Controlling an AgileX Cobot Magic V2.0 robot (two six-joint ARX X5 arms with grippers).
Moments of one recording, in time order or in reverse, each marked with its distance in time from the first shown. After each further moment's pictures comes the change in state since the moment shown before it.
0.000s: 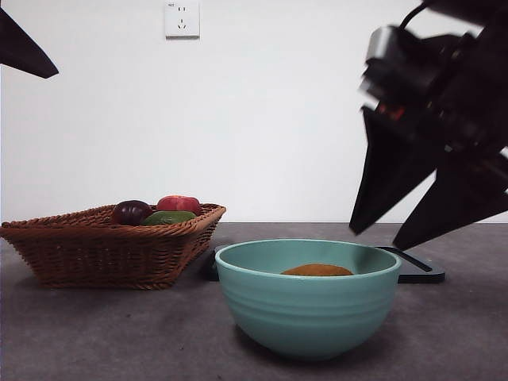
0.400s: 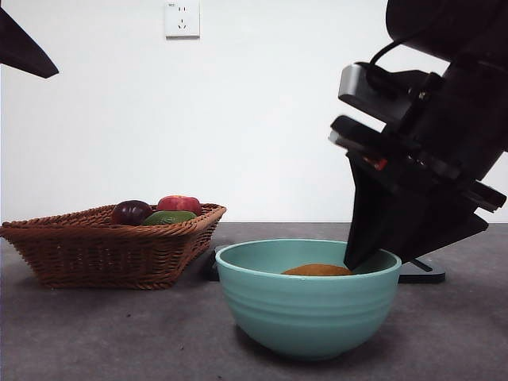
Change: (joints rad) left arm 0.000 0.000 0.000 0.000 0.000 0.006; right arm 0.045 0.108 0.000 0.082 0.068 0.008
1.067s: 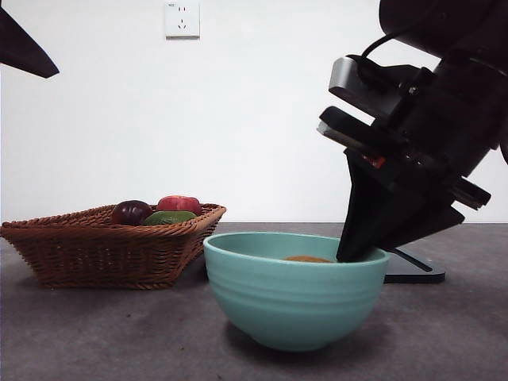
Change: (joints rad) left arm 0.000 0.000 0.000 0.000 0.000 0.004; right arm 0.019 0.003 0.006 0.034 -0.023 0.000
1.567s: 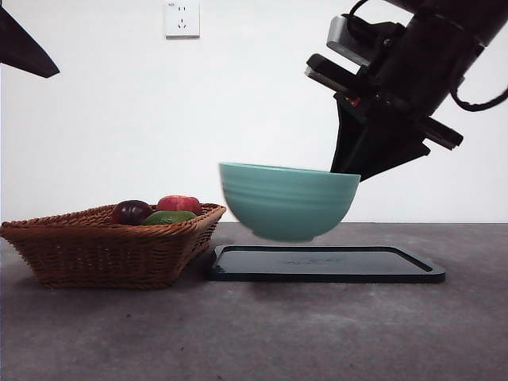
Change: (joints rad) left arm 0.000 0.000 0.000 0.000 0.000 0.006; right arm -0.121 0.073 0.251 -0.110 0.005 -0.034
